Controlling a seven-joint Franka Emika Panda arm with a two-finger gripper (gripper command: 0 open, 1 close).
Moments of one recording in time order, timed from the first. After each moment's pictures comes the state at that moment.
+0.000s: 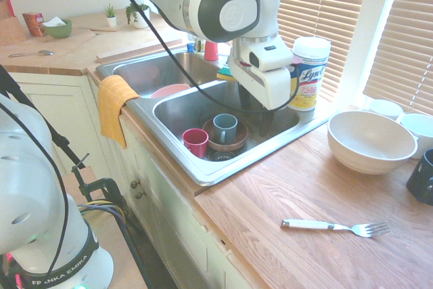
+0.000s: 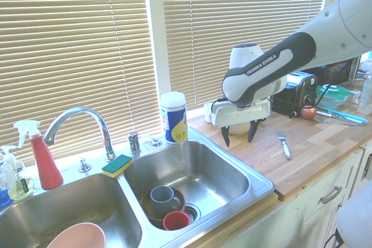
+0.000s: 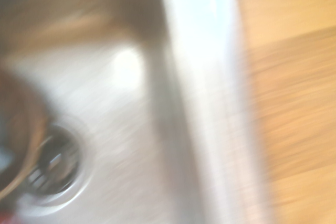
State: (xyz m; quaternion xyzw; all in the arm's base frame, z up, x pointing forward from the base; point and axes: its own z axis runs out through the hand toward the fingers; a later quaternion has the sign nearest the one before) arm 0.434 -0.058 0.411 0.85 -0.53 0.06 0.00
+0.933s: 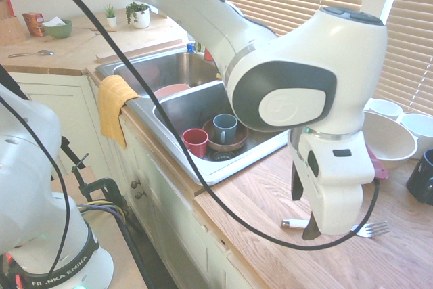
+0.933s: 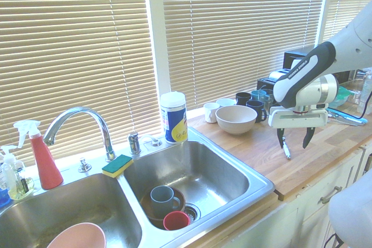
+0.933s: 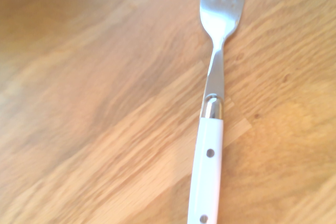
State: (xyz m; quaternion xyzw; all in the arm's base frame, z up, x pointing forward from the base) arm 0.371 -0.251 0.344 0.76 -0.65 0.02 0.01
